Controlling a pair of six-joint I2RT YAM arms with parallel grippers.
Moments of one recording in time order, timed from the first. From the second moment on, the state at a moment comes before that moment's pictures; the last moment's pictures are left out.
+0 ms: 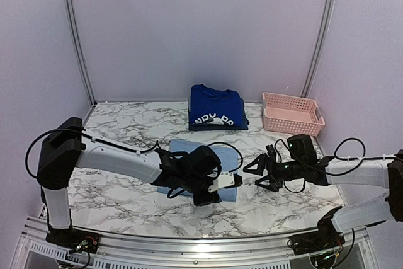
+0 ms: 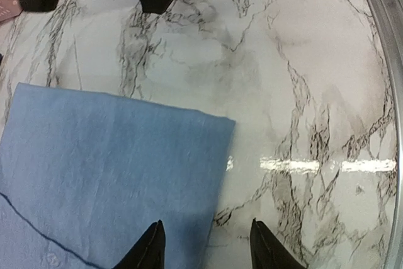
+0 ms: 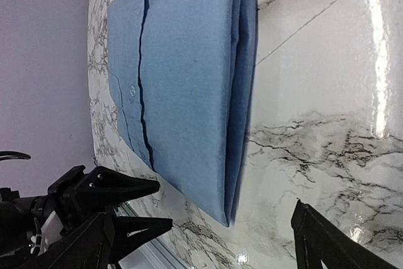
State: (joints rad) left arm -1.18 1.96 1.28 -0.24 0.04 0.35; right arm 0.47 1.20 0.44 0.03 -0.57 0.91
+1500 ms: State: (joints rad) left arm -1.21 1.98 1.31 -0.06 0.20 0.27; right arm 0.53 1.93 0.57 0.86 -0.78 1.31
